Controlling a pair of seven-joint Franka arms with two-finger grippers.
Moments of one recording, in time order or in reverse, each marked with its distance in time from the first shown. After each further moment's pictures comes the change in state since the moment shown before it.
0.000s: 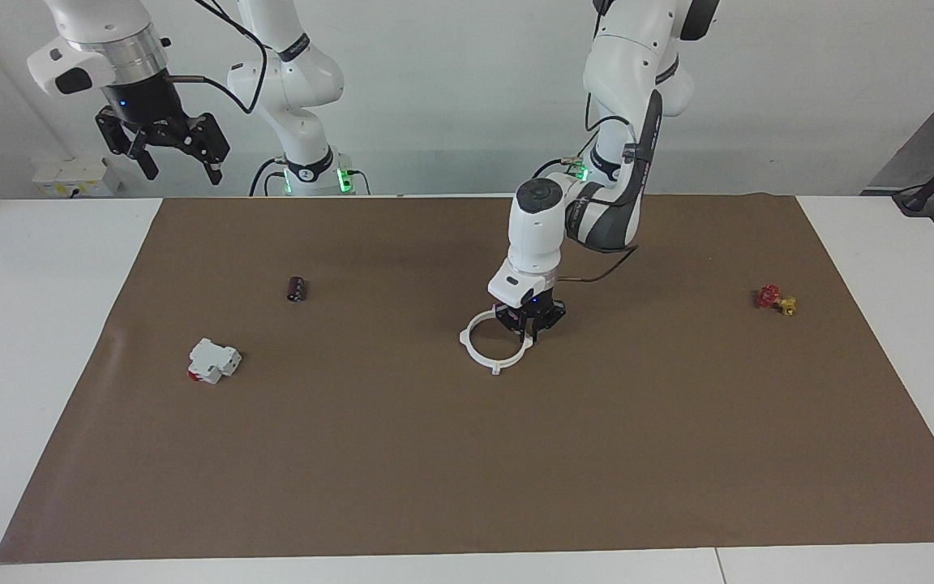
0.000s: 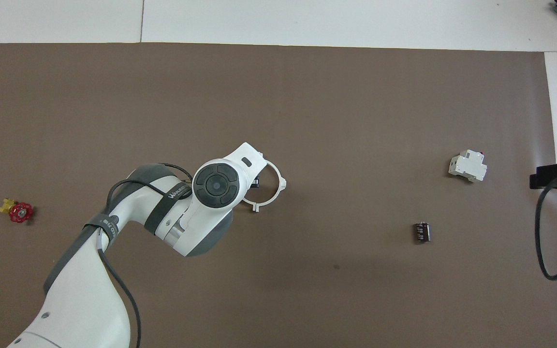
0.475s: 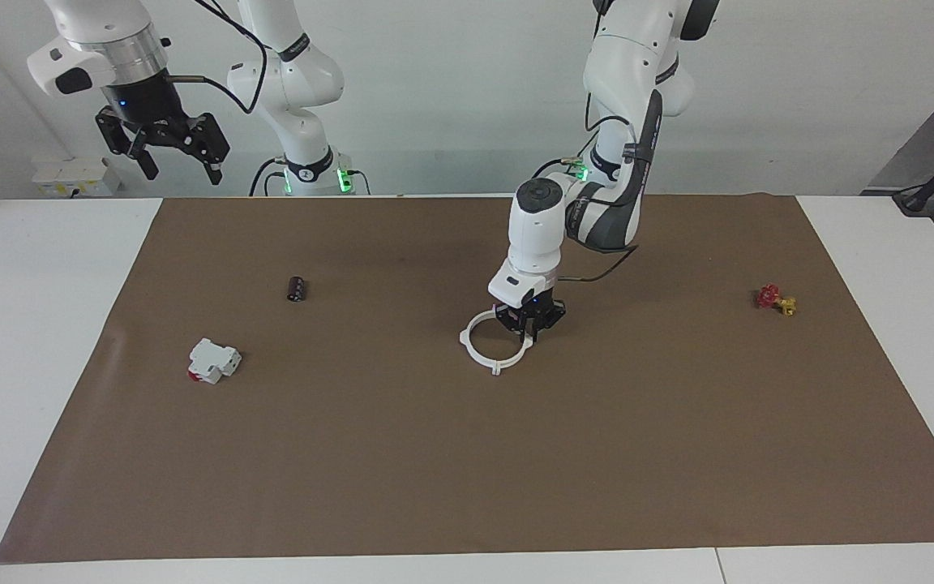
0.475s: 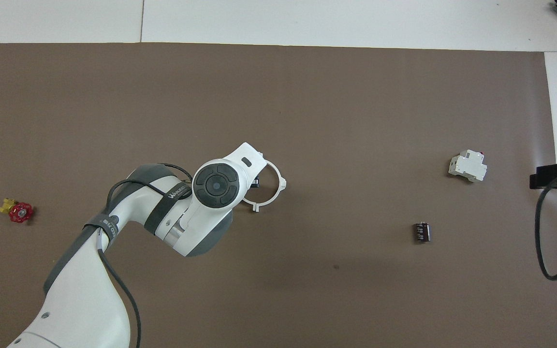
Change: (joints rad) left arm 0.000 0.000 0.000 -0.001 0.000 0.000 -0.015; right arm 0.000 0.000 0.000 0.000 0.000 0.000 0.000
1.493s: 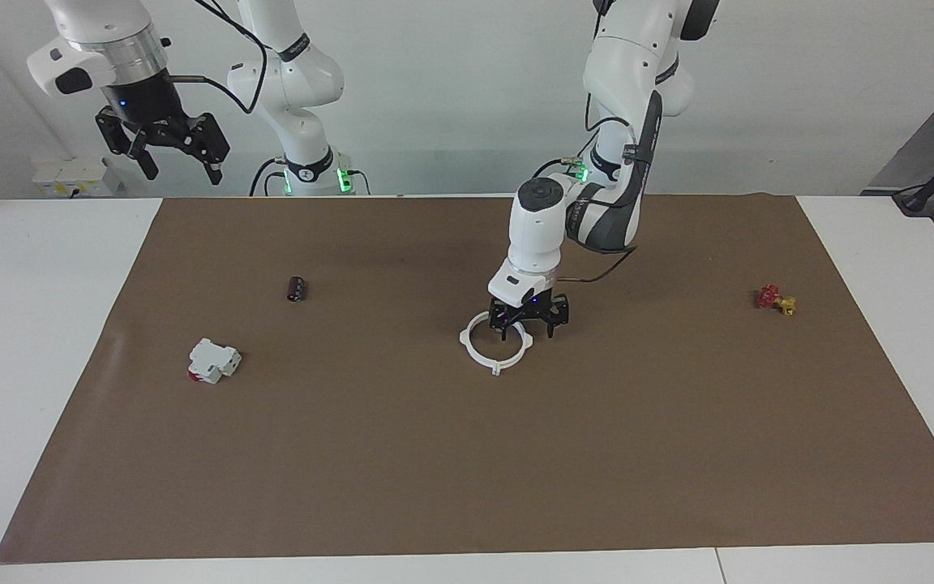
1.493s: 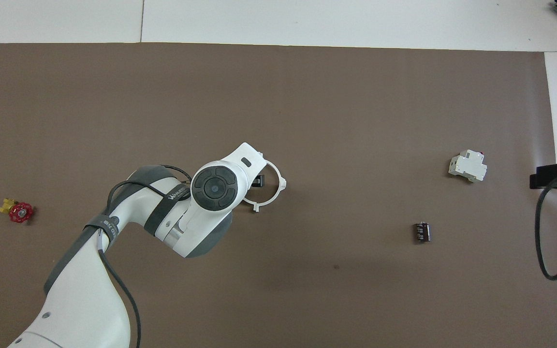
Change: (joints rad) left arm 0.000 -0.002 0.000 -0.011 0.000 0.038 -0.005; right arm 0.000 0.000 0.000 0.000 0.000 0.000 0.000
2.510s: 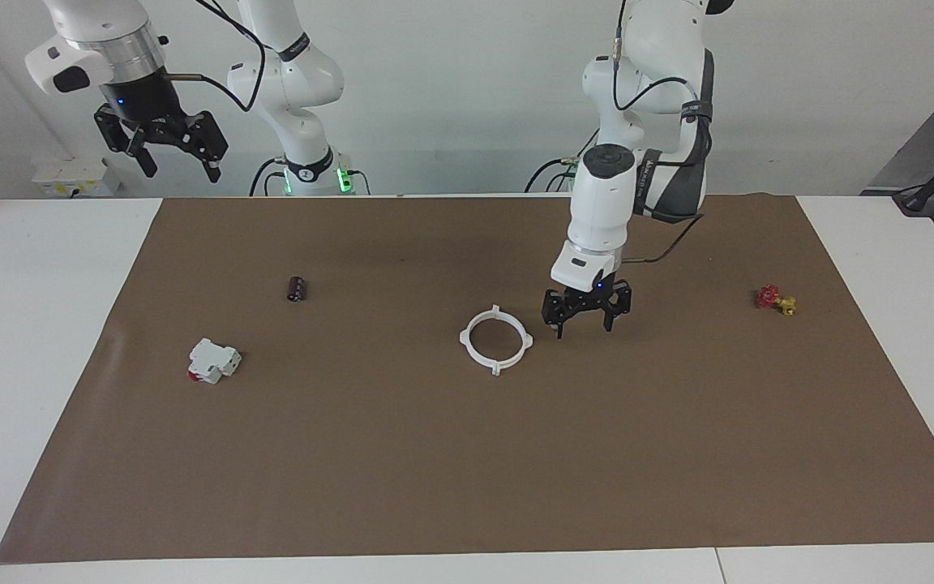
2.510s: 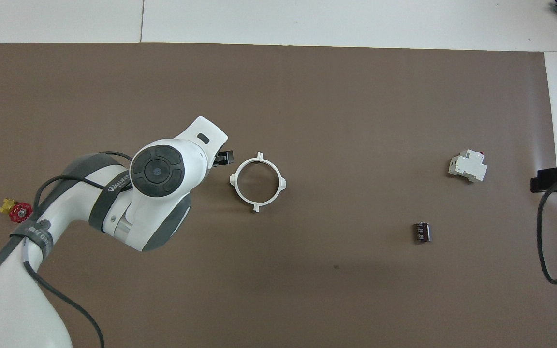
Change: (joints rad) left arm 0.156 -0.171 0.013 0.001 -0.001 -0.110 0.102; right arm -0.001 0.003 -0.010 0.001 0.000 -0.014 0.000
